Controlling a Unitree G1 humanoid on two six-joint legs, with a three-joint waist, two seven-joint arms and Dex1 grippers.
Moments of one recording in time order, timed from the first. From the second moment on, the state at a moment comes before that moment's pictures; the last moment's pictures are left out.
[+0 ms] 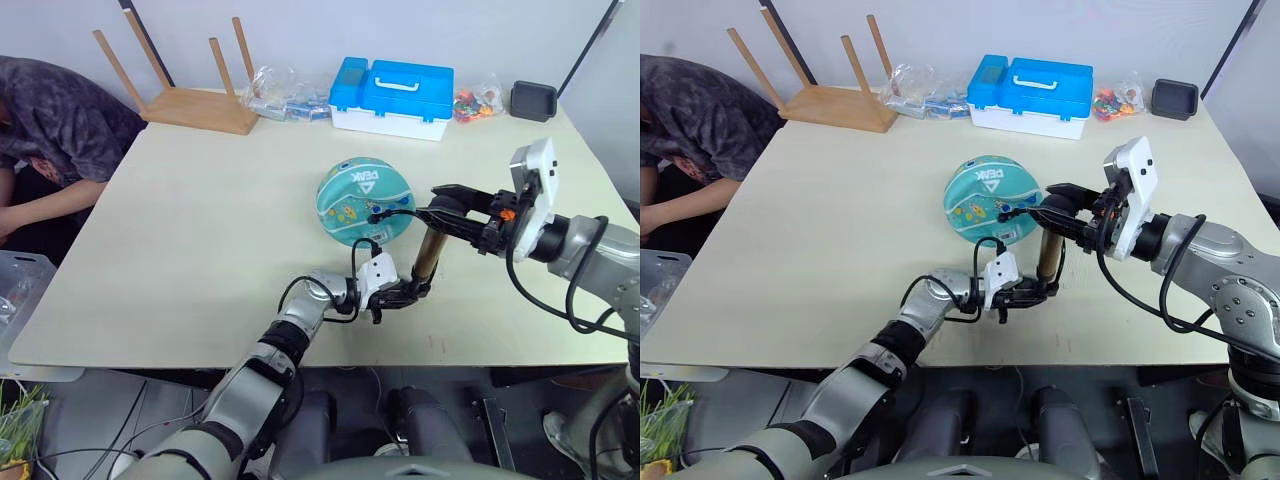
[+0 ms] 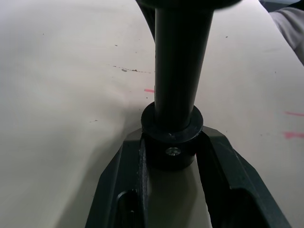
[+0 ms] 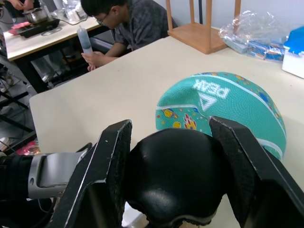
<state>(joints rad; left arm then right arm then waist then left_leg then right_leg) -0.65 0.10 -0.36 0.82 0.04 -0.19 -0.98 -0.45 -0.70 -0.13 -0.50 1.00 0.90 0.50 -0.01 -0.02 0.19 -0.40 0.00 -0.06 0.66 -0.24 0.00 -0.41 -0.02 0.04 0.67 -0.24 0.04</state>
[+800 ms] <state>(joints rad) -0.65 0.10 -0.37 0.90 0.07 -0.29 -0.95 -0.61 -0.77 -0.17 -0.50 1.15 0.99 0.49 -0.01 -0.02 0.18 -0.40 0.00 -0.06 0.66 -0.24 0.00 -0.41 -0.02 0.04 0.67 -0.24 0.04</state>
